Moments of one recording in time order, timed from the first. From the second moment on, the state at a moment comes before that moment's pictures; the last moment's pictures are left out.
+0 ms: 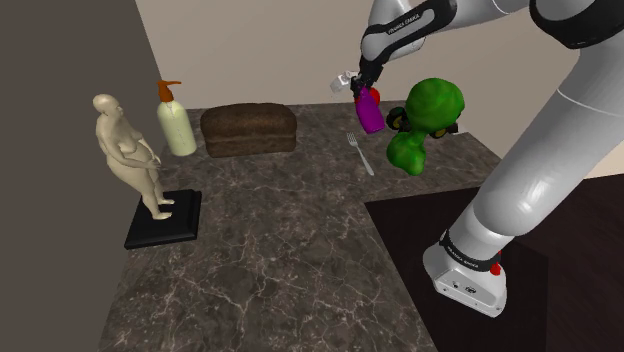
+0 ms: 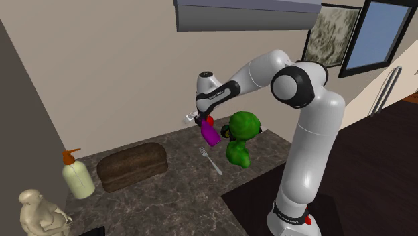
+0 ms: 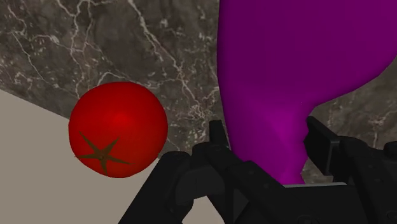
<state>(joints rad) -0.19 0.00 -0.30 -2.16 -0.20 2.43 -0.14</state>
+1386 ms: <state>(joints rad) -0.18 -0.09 -0.29 -1.97 -0.19 2.16 -0.17</state>
